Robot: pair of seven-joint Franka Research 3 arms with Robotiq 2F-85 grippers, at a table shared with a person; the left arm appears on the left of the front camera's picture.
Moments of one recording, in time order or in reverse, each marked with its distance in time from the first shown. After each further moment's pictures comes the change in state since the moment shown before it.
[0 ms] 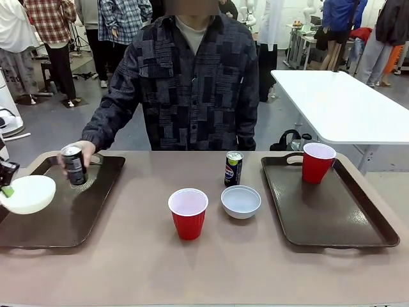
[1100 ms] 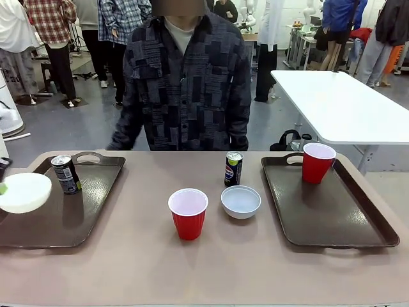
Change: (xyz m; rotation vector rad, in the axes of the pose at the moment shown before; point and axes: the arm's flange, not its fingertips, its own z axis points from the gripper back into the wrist) left arm -0.004 -0.014 0.011 -0.008 0.022 -0.034; right arm 0.000 0.000 0.000 0.000 0.000 0.000
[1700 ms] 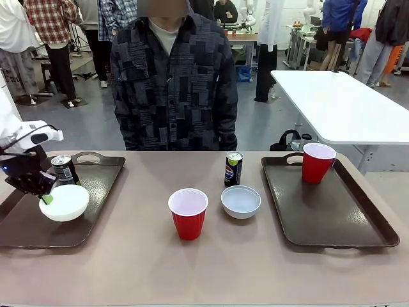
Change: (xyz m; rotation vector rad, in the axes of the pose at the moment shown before) left arm 0.042 -0.044 -0.090 -0.037 0.001 -0.065; right arm 0.000 0.000 0.000 0.000 0.000 0.000
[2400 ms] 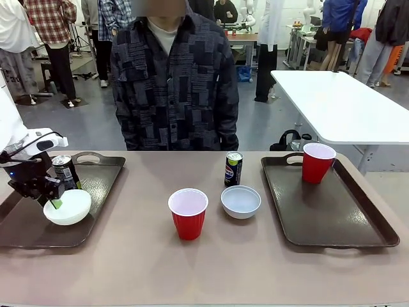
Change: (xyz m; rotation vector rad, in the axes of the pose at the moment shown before) left arm 0.003 0.001 -0.009 -0.011 0.006 -0.021; right arm 0.000 0.000 0.000 0.000 0.000 0.000
